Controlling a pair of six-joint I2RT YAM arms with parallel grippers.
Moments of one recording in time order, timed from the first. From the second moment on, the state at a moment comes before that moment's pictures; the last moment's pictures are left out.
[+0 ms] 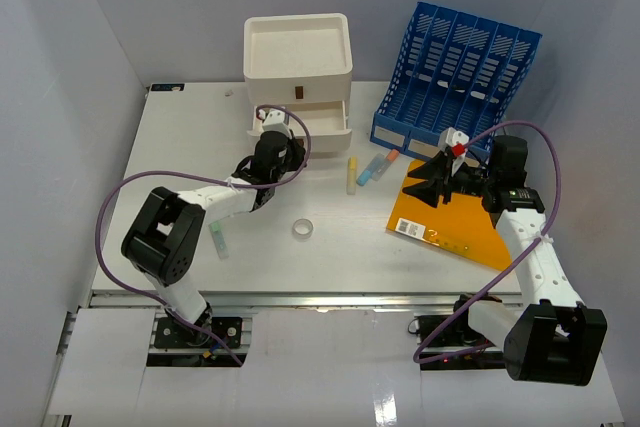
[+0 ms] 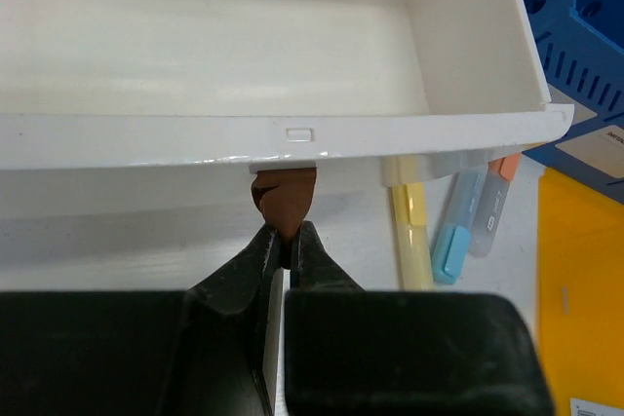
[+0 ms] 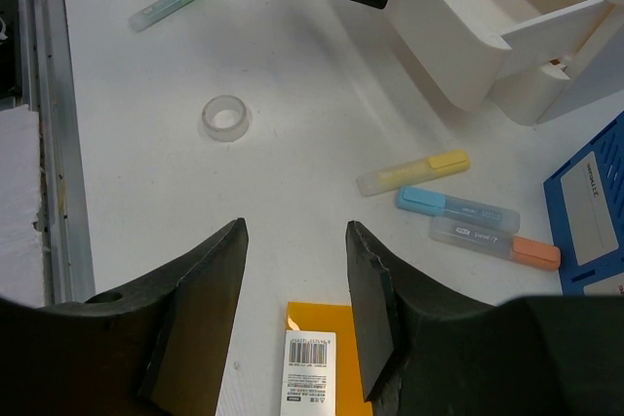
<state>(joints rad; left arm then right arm) -0.54 1.70 0.95 0.39 -0.19 -0.48 -0.03 1.06 0.82 -0.31 -1.23 -0.56</state>
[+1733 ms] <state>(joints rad) -0.53 0.22 0.57 -0.24 -0.27 -0.27 0.88 2.04 1.51 -0.54 -0.33 -0.26</state>
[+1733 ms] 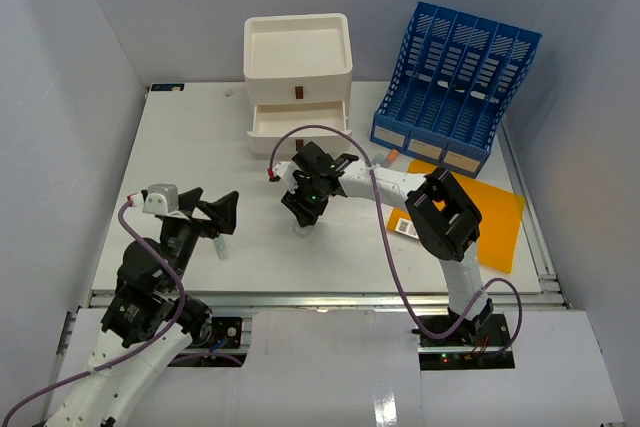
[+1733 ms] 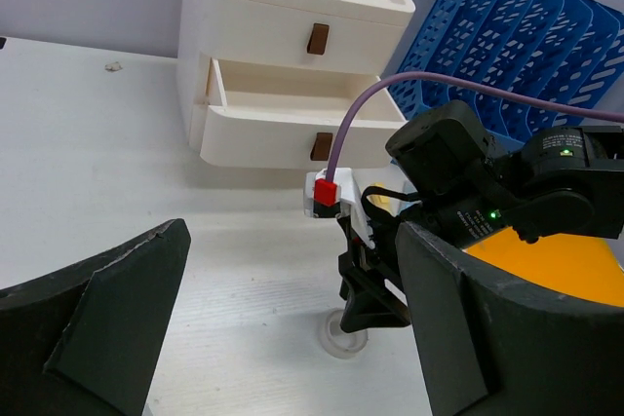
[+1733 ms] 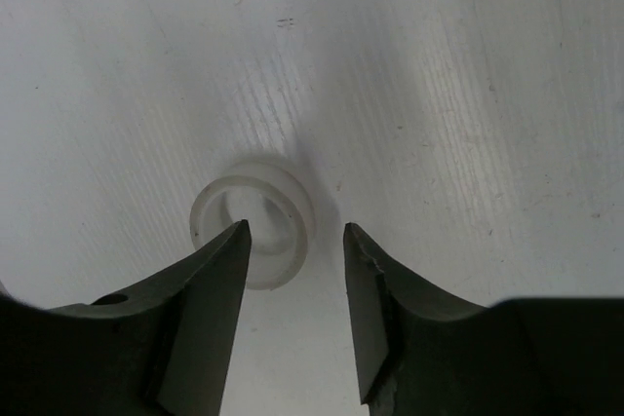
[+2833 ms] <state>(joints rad) -0.53 0.25 0.57 -0.25 -0.27 -0.27 0.75 1.80 1.86 -0.46 -0.04 -0.54</state>
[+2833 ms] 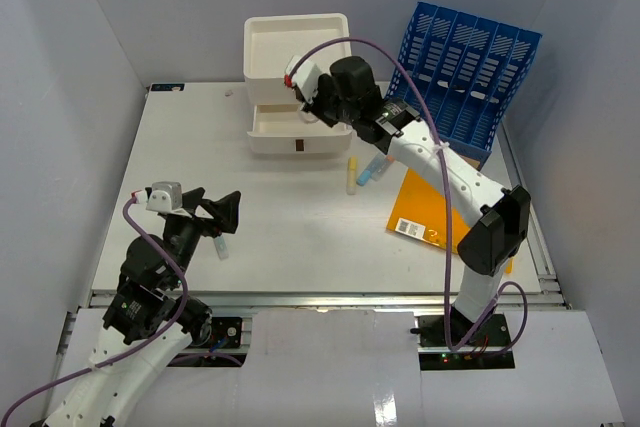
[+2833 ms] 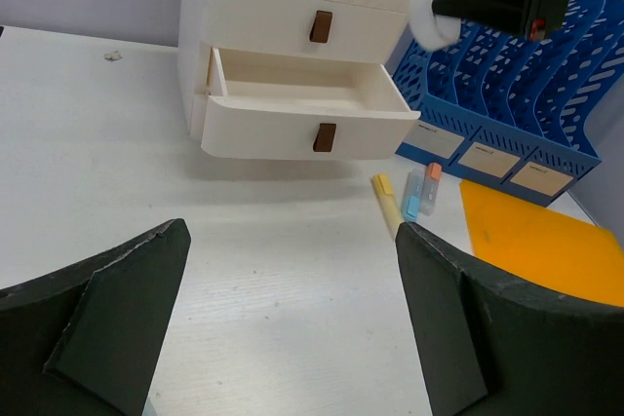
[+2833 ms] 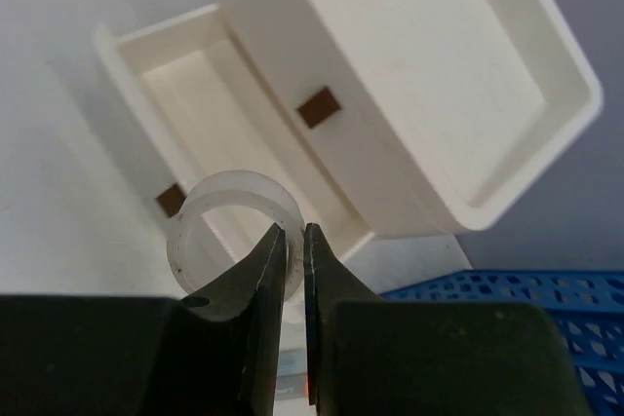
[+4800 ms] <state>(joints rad) -0.53 0.28 0.57 -0.25 -0.24 -0.27 0.71 2.12 1.80 -0.70 -0.48 -1.21</state>
